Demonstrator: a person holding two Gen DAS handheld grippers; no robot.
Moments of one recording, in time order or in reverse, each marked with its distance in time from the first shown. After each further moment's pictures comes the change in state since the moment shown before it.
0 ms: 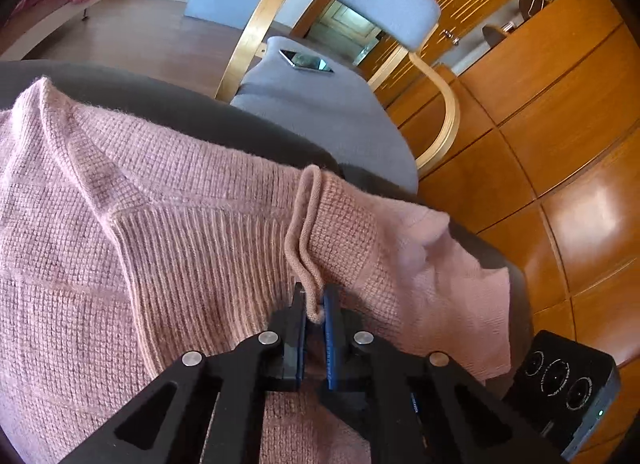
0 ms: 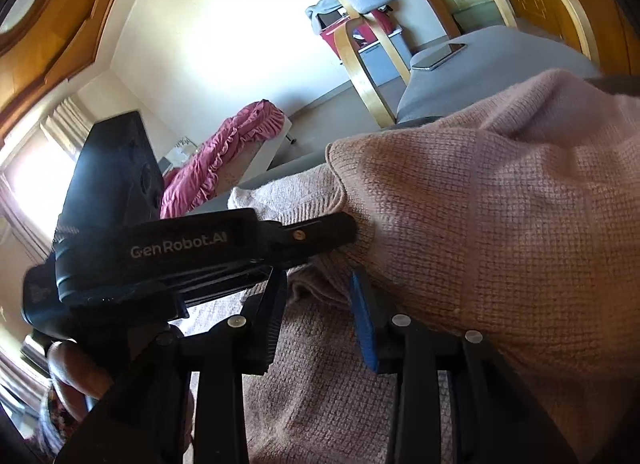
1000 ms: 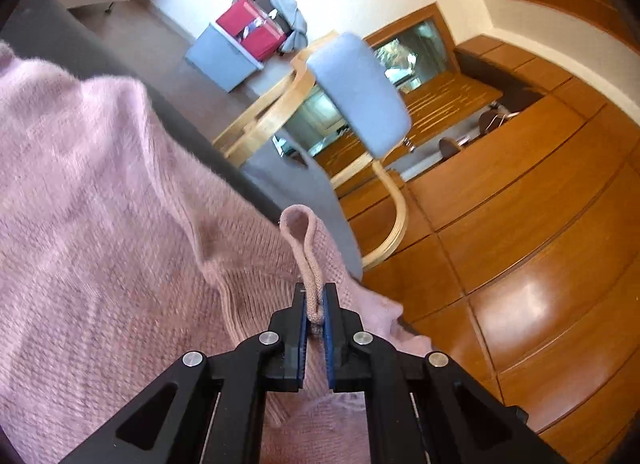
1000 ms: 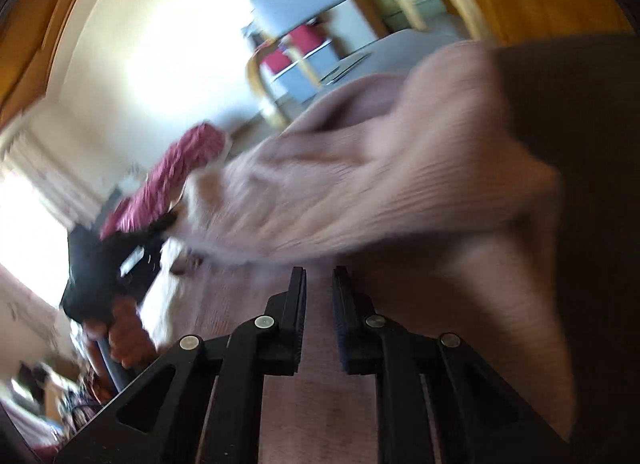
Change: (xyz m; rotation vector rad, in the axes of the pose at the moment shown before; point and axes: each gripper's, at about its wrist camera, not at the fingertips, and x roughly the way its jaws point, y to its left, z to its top) left arm -0.047 0.091 -0.012 -0.153 -0.339 -0.287; right arm -0.111 -0.073 -0.029 0.133 -0.064 -0.197
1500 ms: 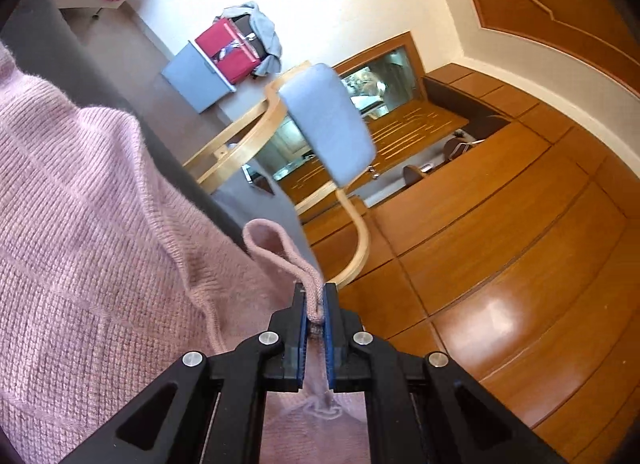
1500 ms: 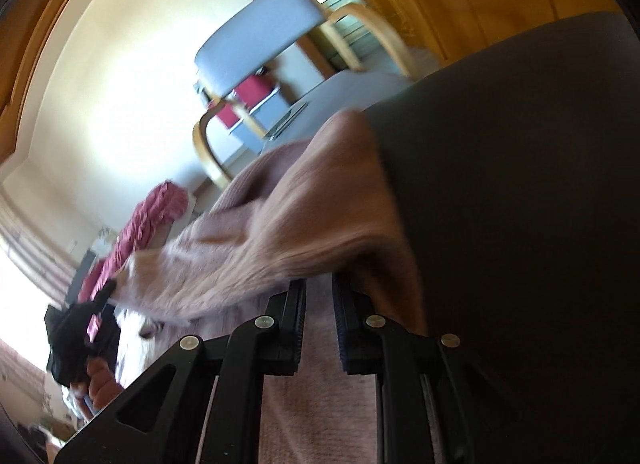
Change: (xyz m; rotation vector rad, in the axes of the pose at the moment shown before) left arm -0.030 0.012 0.004 -0.021 -0.081 -0.157; right arm -0.023 -0.047 0.019 0.151 -0.170 -0.103
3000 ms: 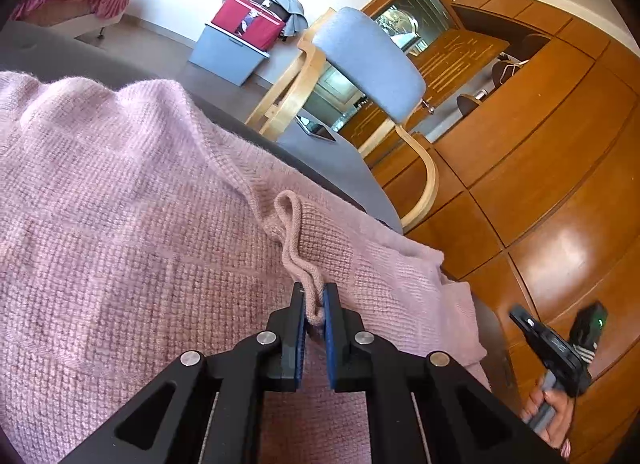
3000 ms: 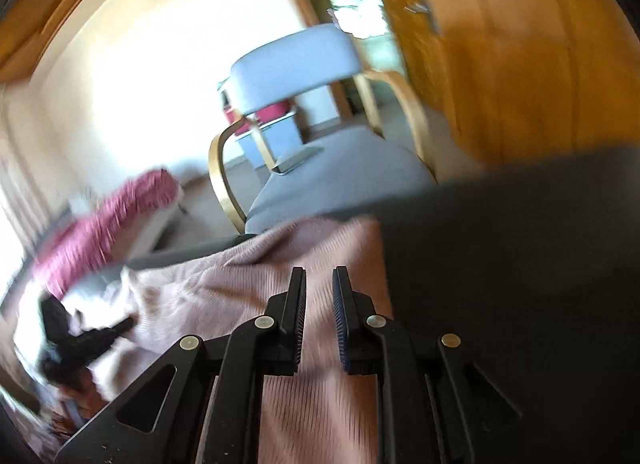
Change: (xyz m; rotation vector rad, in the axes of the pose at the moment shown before) left arm 0.001 0.002 -0.020 0.158 0.188 0.308; right arm -0.007 0.068 0.054 -0.417 -0.060 -0.095
